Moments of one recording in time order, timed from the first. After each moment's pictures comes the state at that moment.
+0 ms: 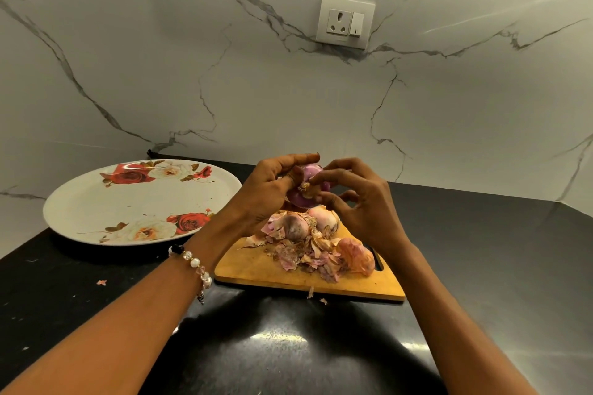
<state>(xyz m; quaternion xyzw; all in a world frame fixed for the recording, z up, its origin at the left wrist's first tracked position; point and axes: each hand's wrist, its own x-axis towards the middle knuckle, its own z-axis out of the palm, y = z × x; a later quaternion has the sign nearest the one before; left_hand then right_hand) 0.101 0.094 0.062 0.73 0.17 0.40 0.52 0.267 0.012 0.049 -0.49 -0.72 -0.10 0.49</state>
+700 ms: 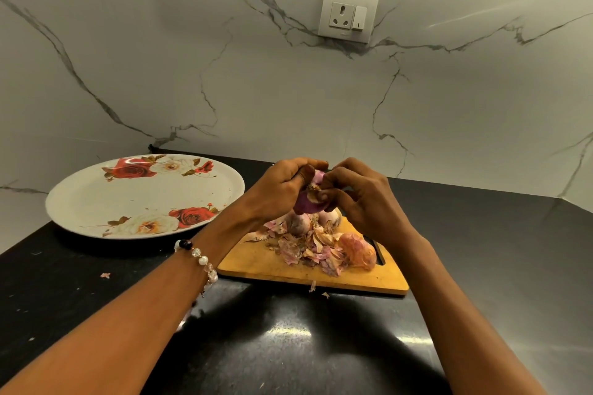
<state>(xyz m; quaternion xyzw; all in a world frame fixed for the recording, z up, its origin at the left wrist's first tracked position) 0.108 0.094 0.060 0.82 0.17 0.35 0.43 0.275 0.011 0.053 -0.51 -0.75 -0.16 0.38</state>
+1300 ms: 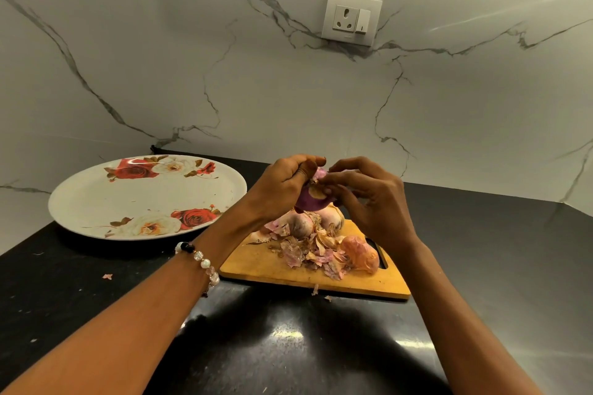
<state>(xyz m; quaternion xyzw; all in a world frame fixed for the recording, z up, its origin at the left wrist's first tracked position) 0.108 0.096 0.062 0.80 0.17 0.39 0.41 0.268 0.007 0.054 -0.46 -0.73 -0.20 0.47</state>
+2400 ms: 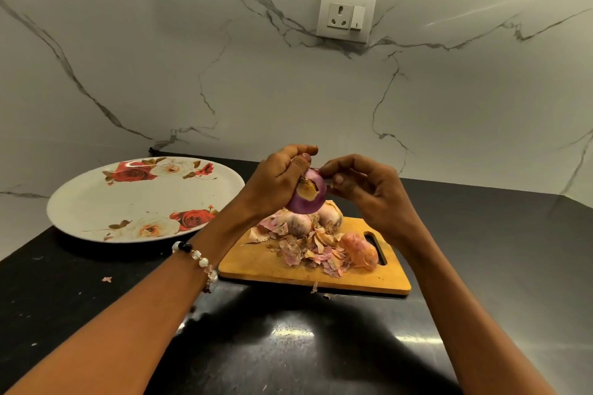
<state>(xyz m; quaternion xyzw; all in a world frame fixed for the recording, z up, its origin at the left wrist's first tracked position) 0.107 0.095 0.068 0.80 0.18 0.43 0.38 0.264 -0.002 0.065 -0.44 -0.70 0.12 0.54</state>
